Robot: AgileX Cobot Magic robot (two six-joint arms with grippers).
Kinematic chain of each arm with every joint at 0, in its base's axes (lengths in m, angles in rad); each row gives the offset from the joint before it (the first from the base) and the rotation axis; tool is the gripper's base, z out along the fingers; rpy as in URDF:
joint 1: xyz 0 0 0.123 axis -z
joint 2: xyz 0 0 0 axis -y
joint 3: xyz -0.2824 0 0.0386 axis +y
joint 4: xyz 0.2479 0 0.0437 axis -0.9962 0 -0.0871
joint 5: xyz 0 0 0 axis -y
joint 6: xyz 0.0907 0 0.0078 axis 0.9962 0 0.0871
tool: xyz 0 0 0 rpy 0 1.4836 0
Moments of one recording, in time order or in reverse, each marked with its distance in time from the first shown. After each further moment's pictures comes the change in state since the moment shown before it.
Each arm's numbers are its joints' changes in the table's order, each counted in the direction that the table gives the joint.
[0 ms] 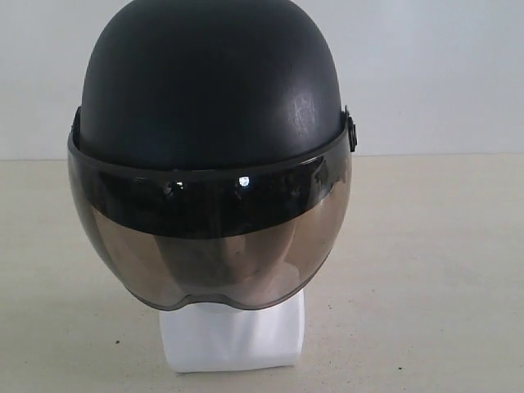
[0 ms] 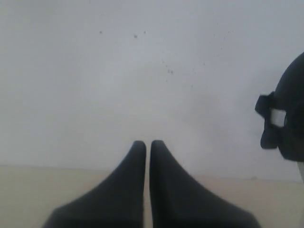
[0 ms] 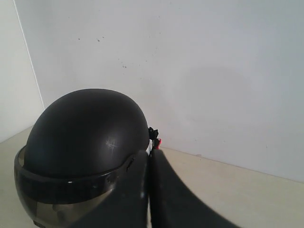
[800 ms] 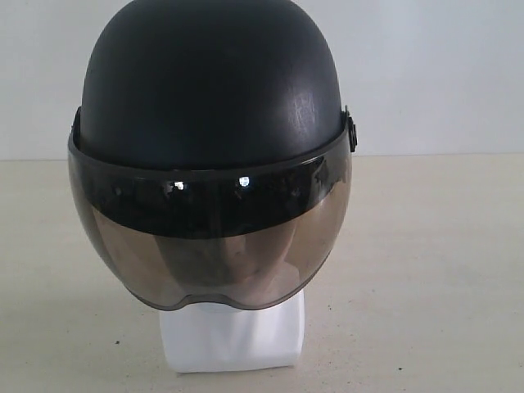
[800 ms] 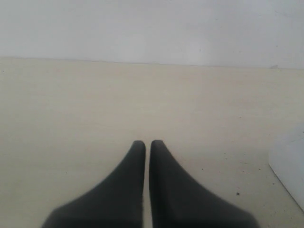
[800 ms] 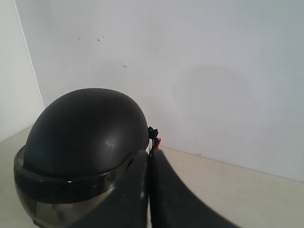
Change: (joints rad) left arm -0.018 0.004 0.092 -0.007 -0.308 0.034; right arm 0.000 0.000 0.000 0.000 -0.002 0.000
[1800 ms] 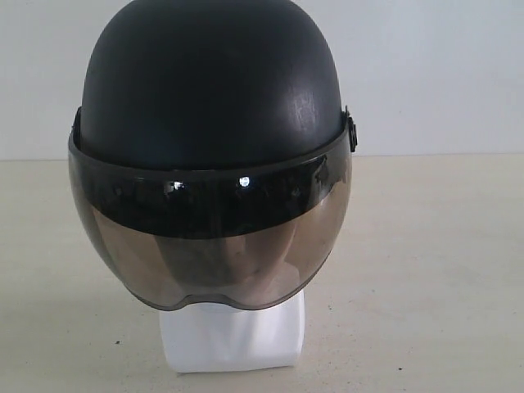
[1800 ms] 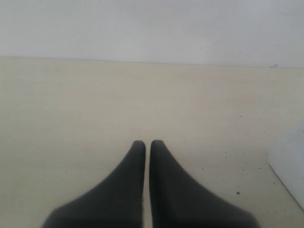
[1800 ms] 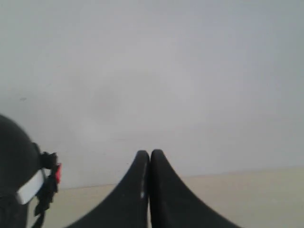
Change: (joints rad) left arm 0.000 0.000 0.000 0.000 -0.004 0.000; right arm 0.290 -0.037 0.639 -0.076 0.822 0.055
